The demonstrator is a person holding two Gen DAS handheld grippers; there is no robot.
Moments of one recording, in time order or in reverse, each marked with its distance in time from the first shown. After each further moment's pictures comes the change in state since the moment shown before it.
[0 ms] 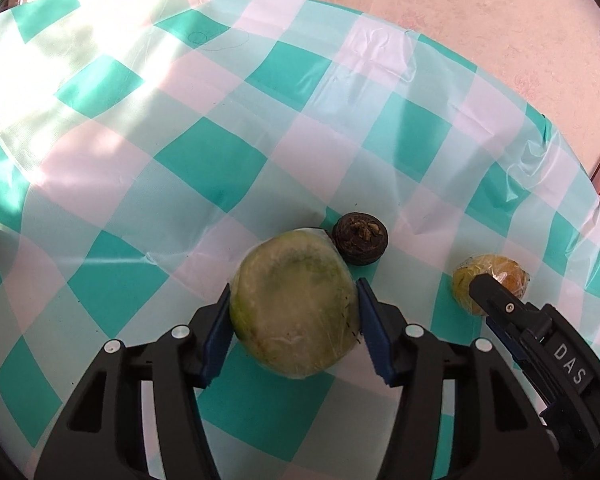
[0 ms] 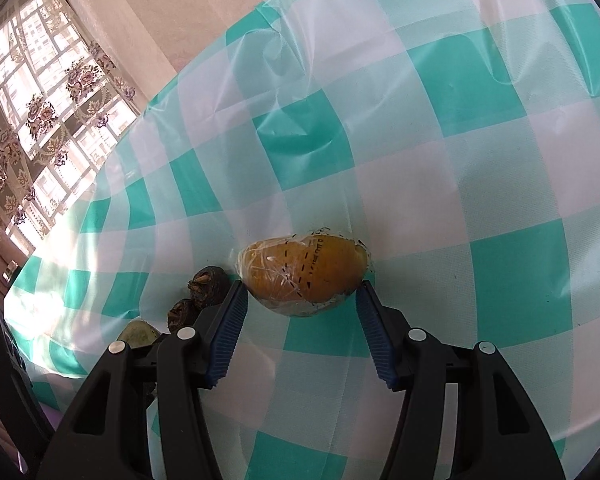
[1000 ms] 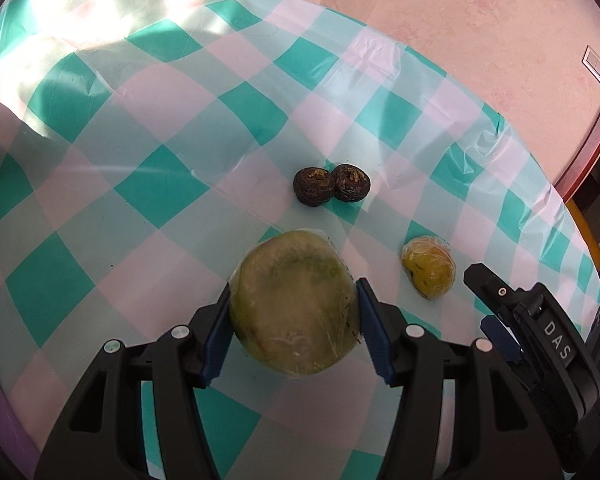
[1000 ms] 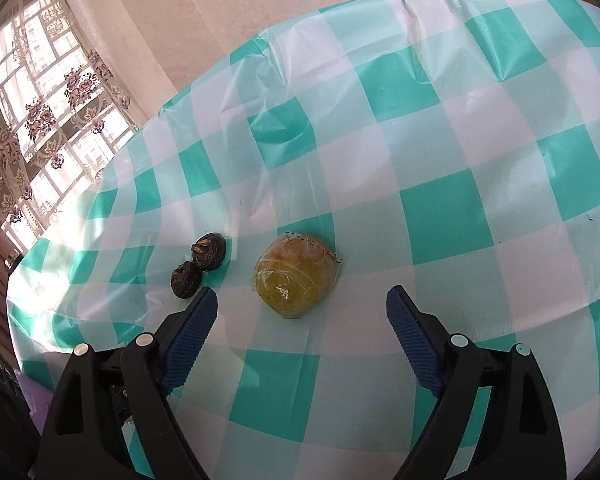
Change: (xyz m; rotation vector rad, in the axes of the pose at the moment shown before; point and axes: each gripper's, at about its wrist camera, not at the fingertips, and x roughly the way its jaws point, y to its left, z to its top) left arm -0.066 0.032 -0.060 -0.076 0.011 -0.115; right arm -0.049 -0.004 -0.043 0.007 -0.026 -0.071
